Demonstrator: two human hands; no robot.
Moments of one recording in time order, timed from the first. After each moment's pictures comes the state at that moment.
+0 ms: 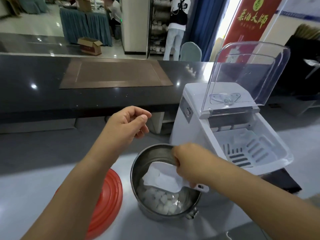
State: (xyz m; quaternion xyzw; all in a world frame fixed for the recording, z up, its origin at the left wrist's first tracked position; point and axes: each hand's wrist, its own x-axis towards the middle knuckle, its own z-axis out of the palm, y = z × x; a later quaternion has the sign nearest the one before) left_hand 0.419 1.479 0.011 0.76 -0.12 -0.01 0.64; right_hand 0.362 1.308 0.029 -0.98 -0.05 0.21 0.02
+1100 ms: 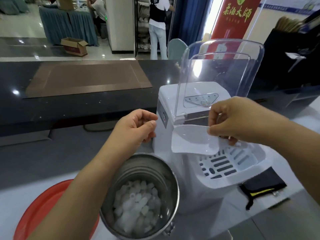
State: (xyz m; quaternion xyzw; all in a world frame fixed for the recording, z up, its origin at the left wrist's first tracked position) left_hand 0.436 1.392 0.017 0.74 -0.15 -0.07 0.65; right_hand 0.377 1.177 0.116 -0.97 0.08 0.07 0.21
